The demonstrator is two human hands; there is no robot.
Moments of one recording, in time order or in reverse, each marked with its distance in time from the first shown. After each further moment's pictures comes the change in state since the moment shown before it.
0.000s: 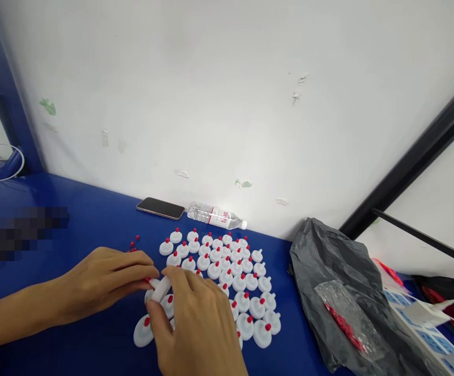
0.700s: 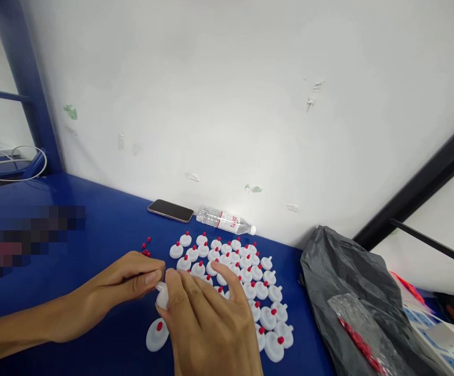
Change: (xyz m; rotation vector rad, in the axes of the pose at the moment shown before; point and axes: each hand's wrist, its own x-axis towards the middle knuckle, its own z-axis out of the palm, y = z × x) left_hand 0.027 0.030 -0.018 -1.023 -0.080 -0.558; right_hand 0.014 0.004 -0.016 -0.171 0.211 -0.523
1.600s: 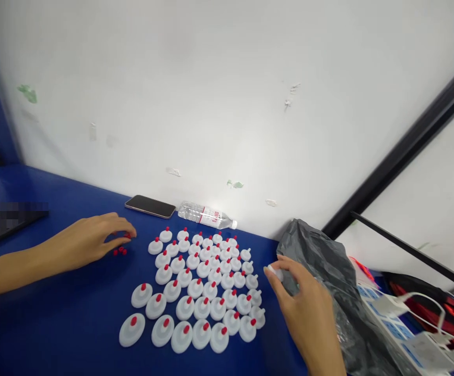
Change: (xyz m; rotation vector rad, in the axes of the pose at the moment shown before) left_hand 0.012 -0.069 -0.083 1.085 0.200 -0.152; right_hand -0.089 0.108 -0.073 -0.152 -0.050 1.013
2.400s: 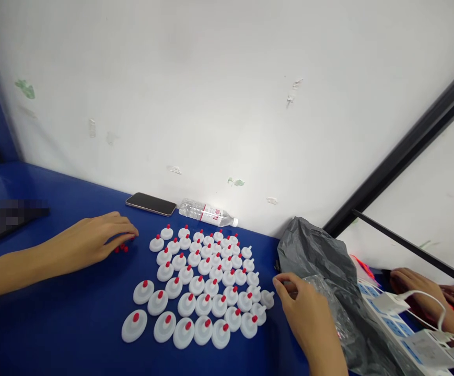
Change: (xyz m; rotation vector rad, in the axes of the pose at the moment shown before) left_hand -0.004 0.005 0.004 0.023 -0.011 0.049; right_hand -0.002 0.026 0.007 -0.132 -0.326 0.242
